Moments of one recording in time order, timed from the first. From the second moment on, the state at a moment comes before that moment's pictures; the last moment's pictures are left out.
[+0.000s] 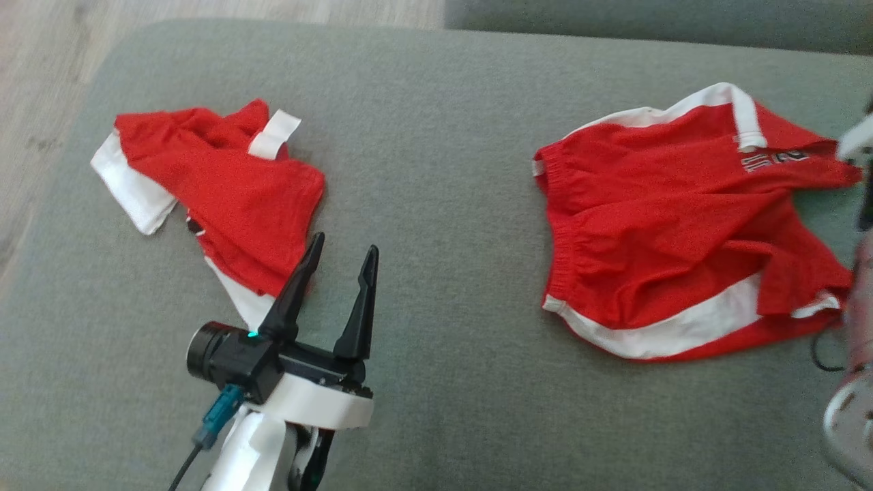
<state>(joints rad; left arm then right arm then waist) -0.18 0.05 -0.33 0.20 -0.21 -0.12 -0.25 -0.93 -0.18 -0.68 0.98 -0.34 0.13 -0.18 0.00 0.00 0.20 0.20</state>
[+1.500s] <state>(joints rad) -0.30 0.14 -0.66 0.45 -0.36 -0.13 -0.13 -0.10 -0.05 0.02 0.28 0.28 0.13 -0.25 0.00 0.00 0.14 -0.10</state>
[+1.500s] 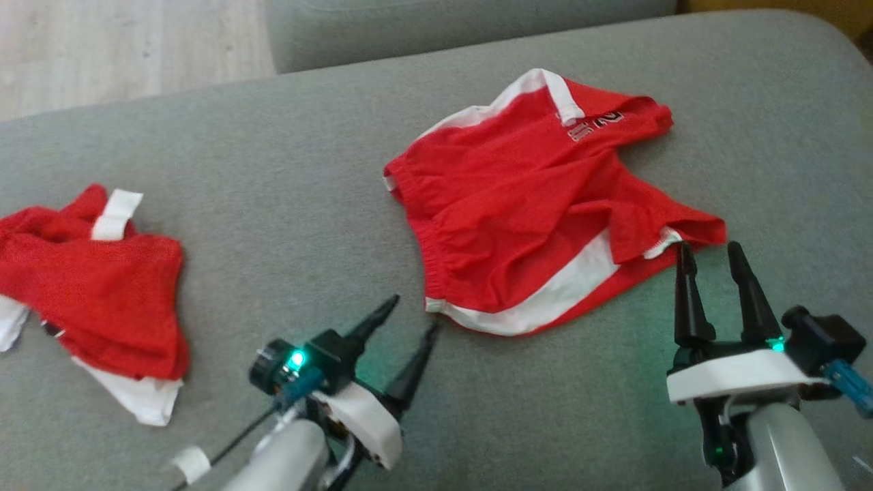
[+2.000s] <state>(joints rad) -0.42 0.15 -0.79 0.57 -0.46 -0.13 -0.15 -0.14 -0.05 0.01 0.27 0.28 0.13 -0.25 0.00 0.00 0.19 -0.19</state>
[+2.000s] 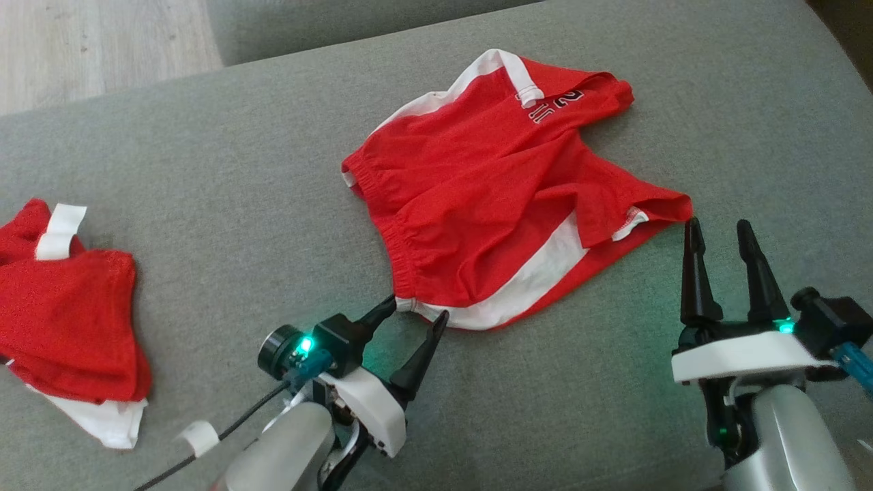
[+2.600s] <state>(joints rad) -0.47 0.17 -0.88 0.61 -0.53 -0.13 -0.21 -0.15 -0.05 0.00 0.28 0.28 0.13 -0.25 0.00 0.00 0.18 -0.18</state>
